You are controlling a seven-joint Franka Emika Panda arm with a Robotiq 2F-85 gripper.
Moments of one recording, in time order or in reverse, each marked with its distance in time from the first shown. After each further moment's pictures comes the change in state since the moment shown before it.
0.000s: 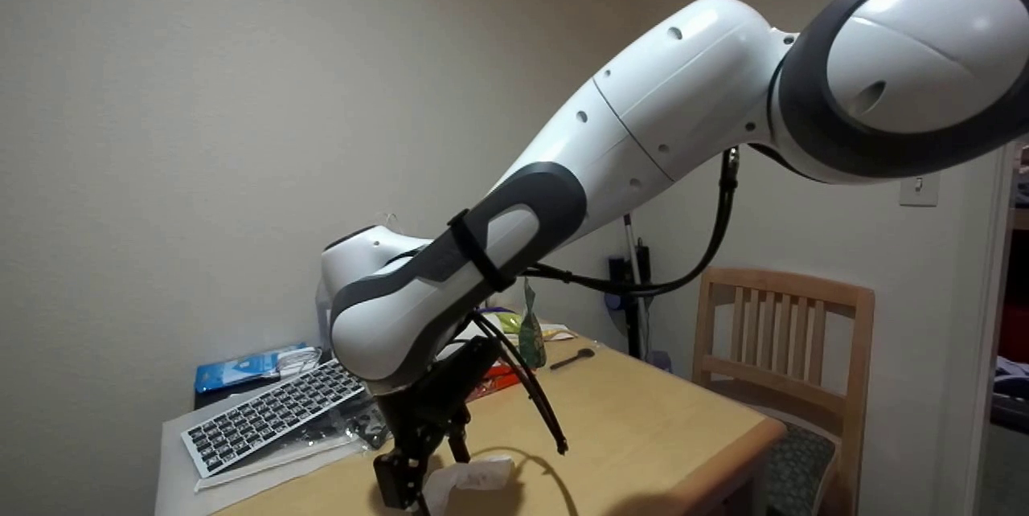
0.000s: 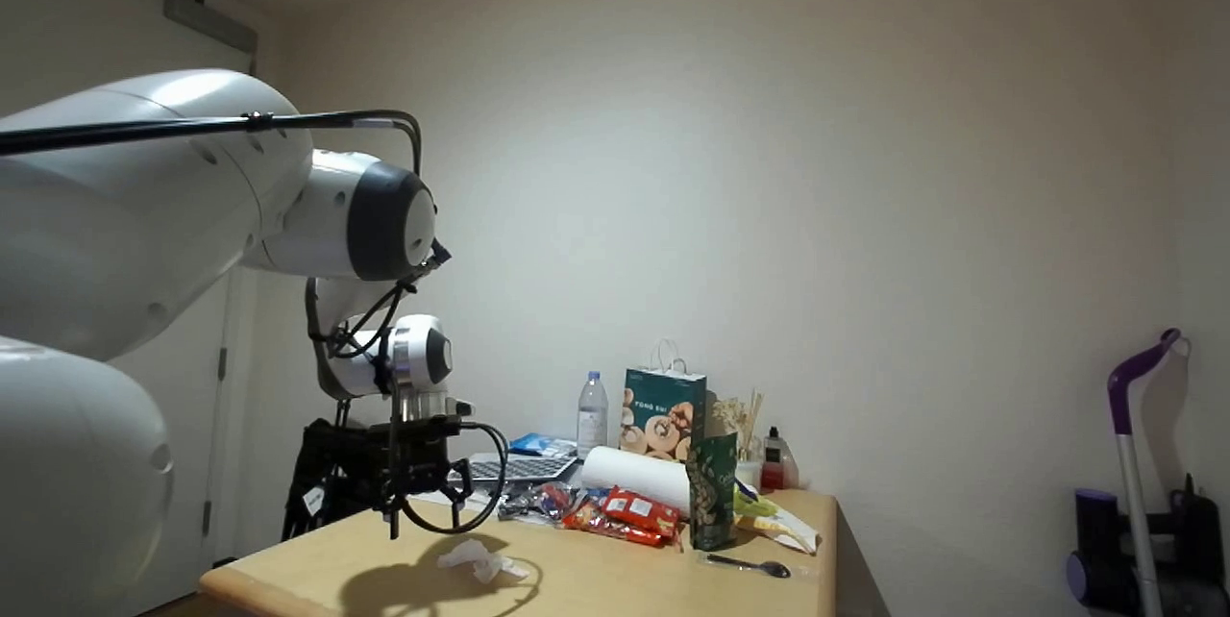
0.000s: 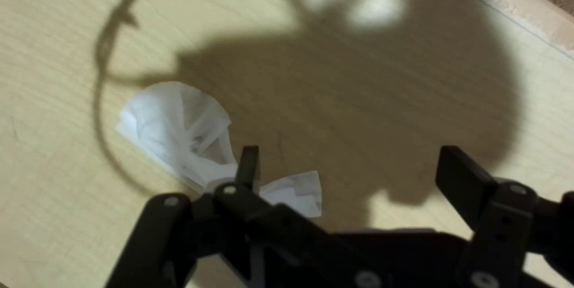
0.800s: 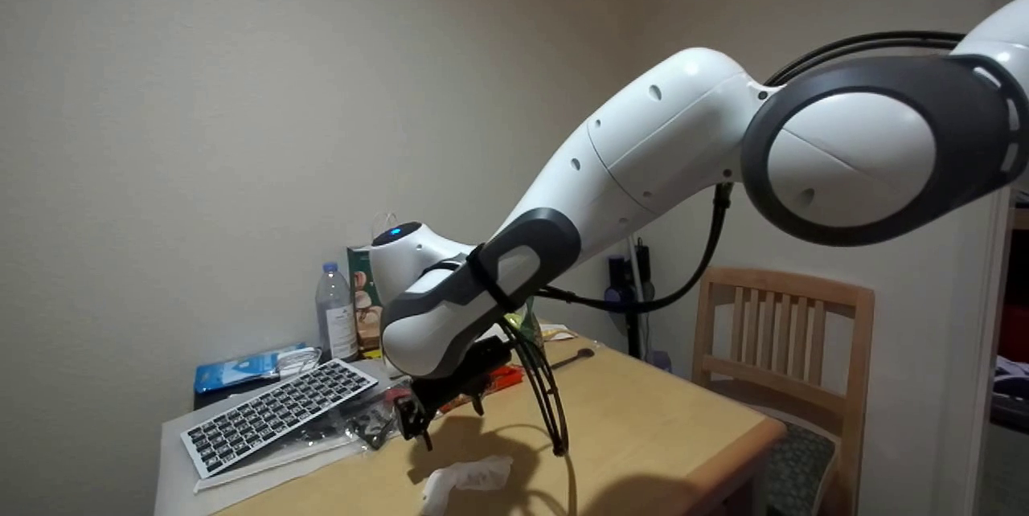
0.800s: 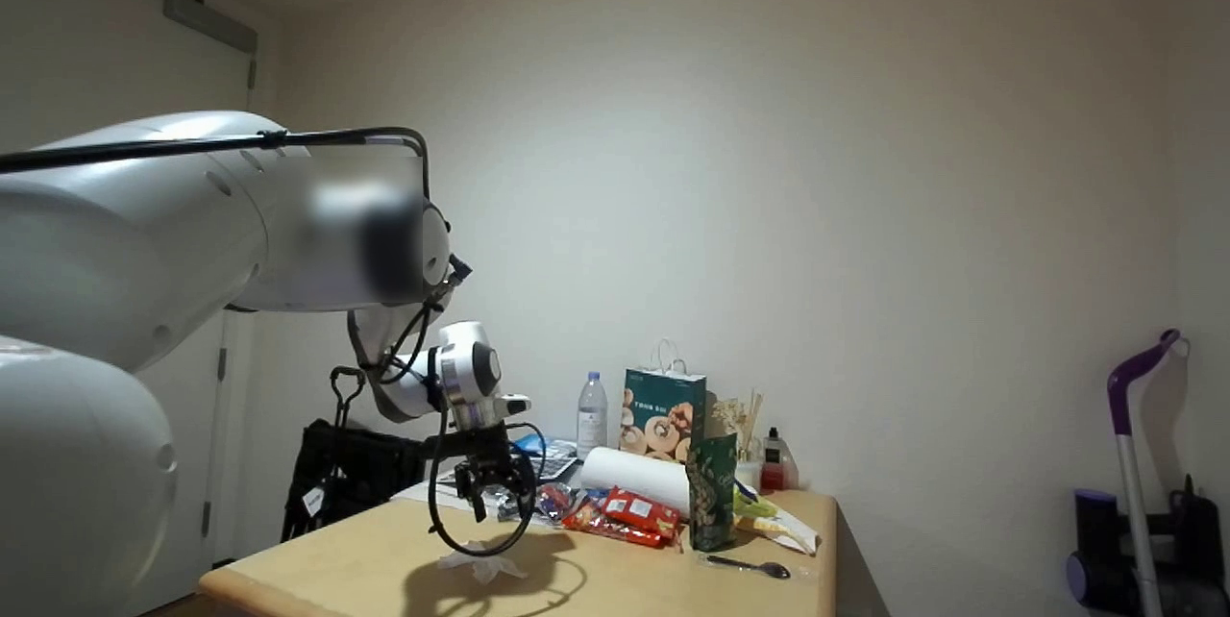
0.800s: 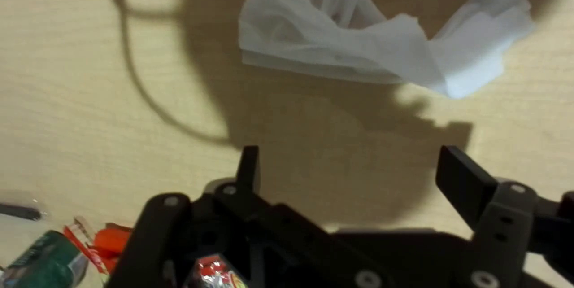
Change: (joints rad) arm 0.018 0.101 -0.196 0.126 0.006 0.196 0.436
